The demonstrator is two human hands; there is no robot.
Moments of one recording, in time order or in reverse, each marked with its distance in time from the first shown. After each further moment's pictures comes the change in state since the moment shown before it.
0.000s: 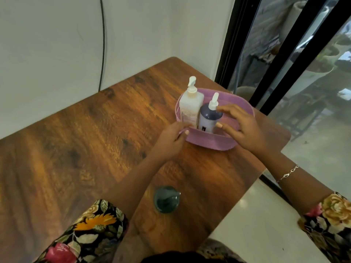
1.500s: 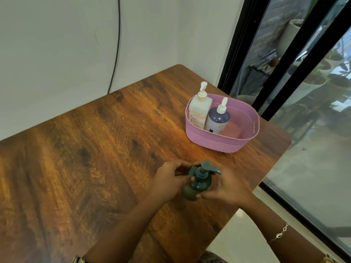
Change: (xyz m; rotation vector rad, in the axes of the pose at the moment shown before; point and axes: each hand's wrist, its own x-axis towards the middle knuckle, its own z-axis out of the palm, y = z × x) left_hand -0.100 0.007 -0.016 -0.328 -0.141 -0.395; right_hand -0.080 -0.088 0.070 0.286 -0.332 0.235
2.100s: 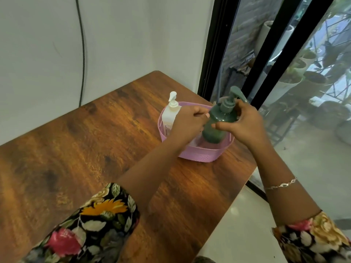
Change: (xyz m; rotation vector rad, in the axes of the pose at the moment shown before) left_hand 0.121 0.141 0.048 -0.159 0.071 0.147; right_hand 0.059 0.012 -0.153 -0.196 0.635 0.232
